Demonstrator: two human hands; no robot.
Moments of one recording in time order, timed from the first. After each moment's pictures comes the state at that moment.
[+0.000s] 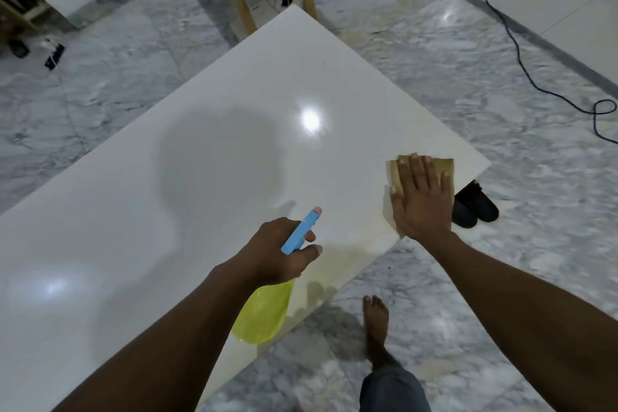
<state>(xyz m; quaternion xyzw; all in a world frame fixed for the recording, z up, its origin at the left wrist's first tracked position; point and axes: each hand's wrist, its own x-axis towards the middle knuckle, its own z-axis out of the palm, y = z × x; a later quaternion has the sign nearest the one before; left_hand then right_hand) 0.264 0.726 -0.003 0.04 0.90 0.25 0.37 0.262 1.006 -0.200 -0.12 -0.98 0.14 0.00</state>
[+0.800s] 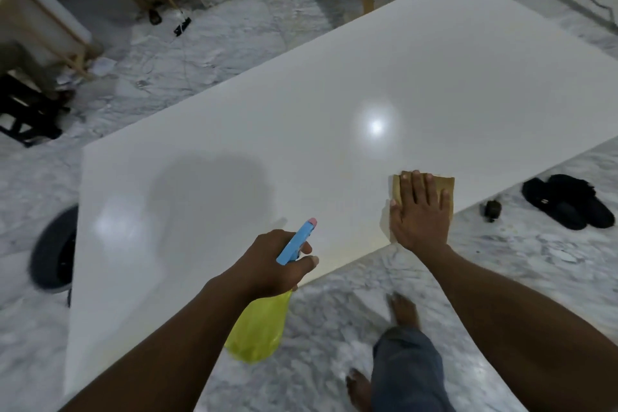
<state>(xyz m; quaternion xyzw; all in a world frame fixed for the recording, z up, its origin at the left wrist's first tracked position) 0.525 0.359 0.005 -0.04 0.91 0.29 0.29 0.438 0.630 -0.204 -0.04 -0.99 0.14 0.02</state>
